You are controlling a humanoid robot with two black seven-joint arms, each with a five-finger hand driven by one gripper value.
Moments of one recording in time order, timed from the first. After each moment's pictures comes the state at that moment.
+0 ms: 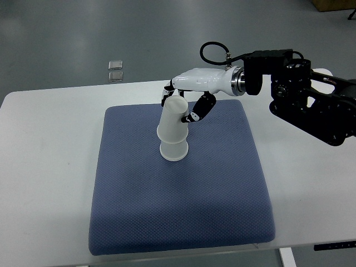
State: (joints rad) left arm 0.02 0.00 -0.15 -0.16 0.08 0.04 -0.05; right arm 1.05 -0.35 0.53 1.26 -1.68 0.44 0.08
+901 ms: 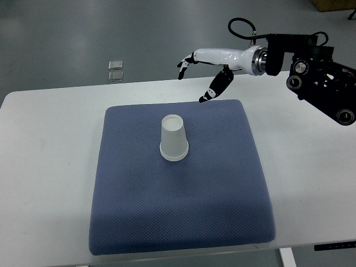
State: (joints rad) left arm 0.02 0.00 -0.15 -0.16 0.08 0.04 -0.05; right arm 1.05 -0.37 0.66 1.07 -1.48 0.44 0.08
